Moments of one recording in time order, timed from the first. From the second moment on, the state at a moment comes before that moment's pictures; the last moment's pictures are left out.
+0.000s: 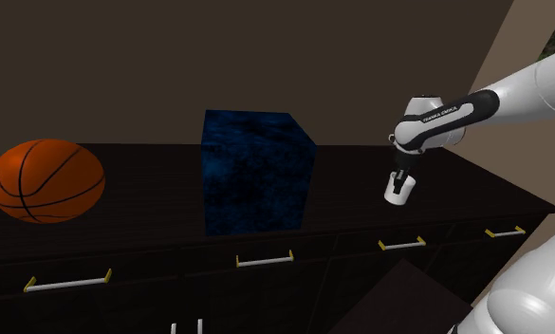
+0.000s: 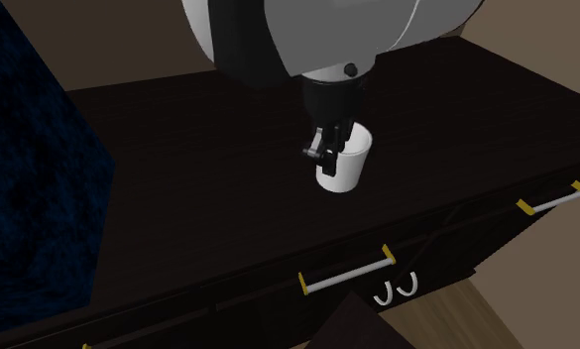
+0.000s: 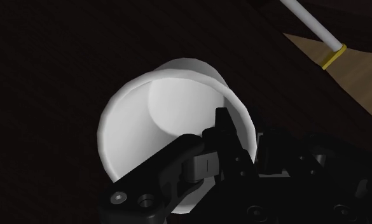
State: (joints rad) arm -0.17 -0.14 -0.46 -2.38 -0.22 2.24 -0.72
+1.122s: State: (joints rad) arm -0.17 -0.26 -0.43 -2.24 -0.24 1.99 -0.72
